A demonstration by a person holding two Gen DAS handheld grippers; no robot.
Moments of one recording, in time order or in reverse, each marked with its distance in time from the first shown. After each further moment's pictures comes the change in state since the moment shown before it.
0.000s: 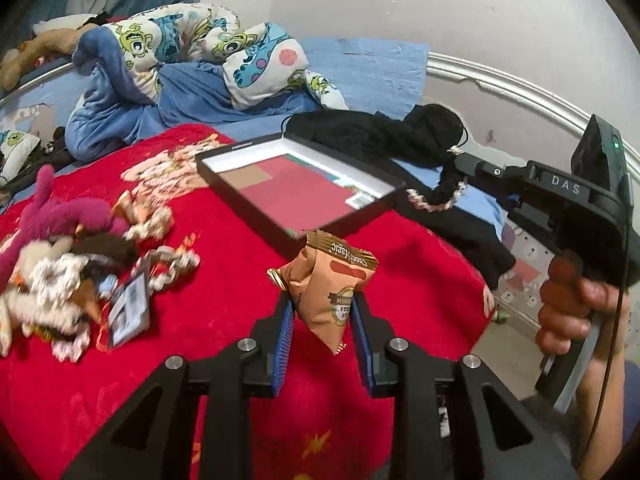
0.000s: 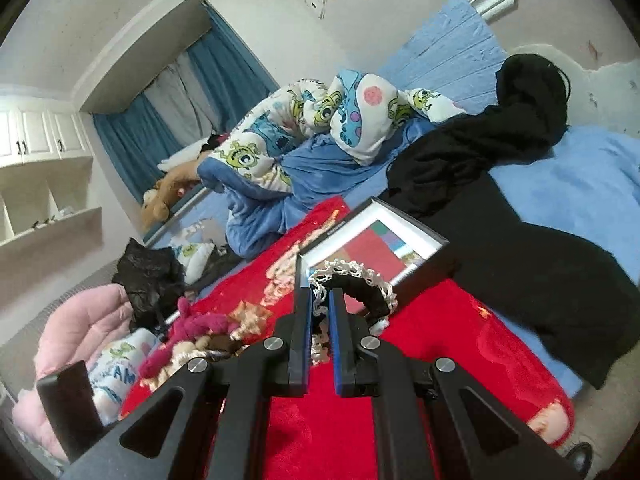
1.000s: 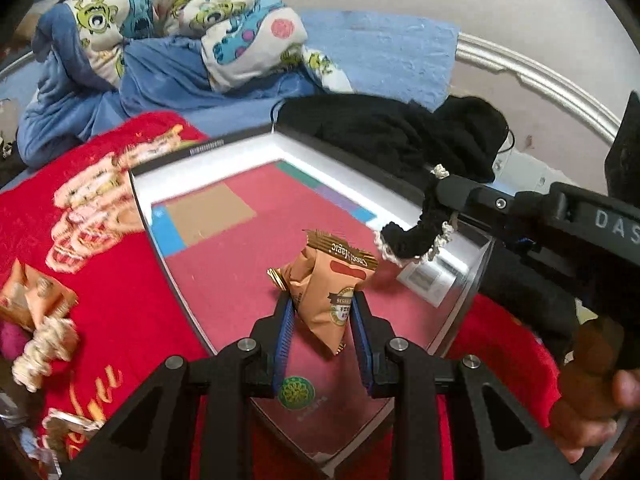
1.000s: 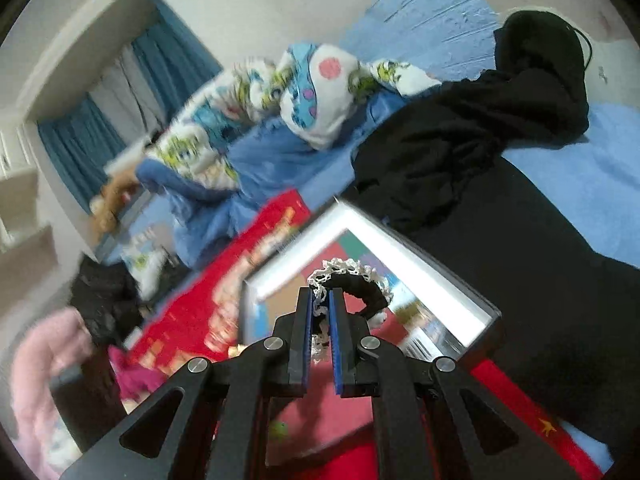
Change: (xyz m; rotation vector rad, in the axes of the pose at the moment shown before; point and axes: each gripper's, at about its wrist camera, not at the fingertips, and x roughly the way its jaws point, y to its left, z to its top) left arm 0.193 0.034 0.088 -0.005 0.065 -0.039; right arm 0.145 -0.031 0.042 0.047 0.091 -0.173
